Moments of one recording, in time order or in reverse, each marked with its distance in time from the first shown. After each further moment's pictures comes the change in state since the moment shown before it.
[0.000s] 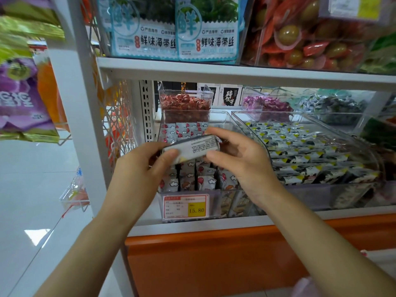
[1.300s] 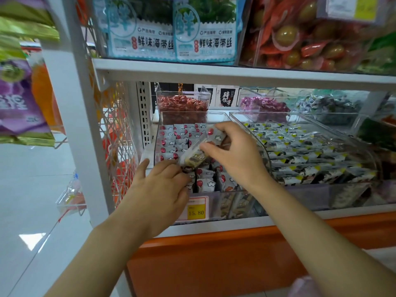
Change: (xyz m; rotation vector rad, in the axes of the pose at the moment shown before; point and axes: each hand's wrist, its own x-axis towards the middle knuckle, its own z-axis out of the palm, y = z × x) left_hand -0.005 -0.010 0.017 0.811 -0.489 0.257; right_hand 0.027 0.006 0.006 -0.472 0.144 -0.117
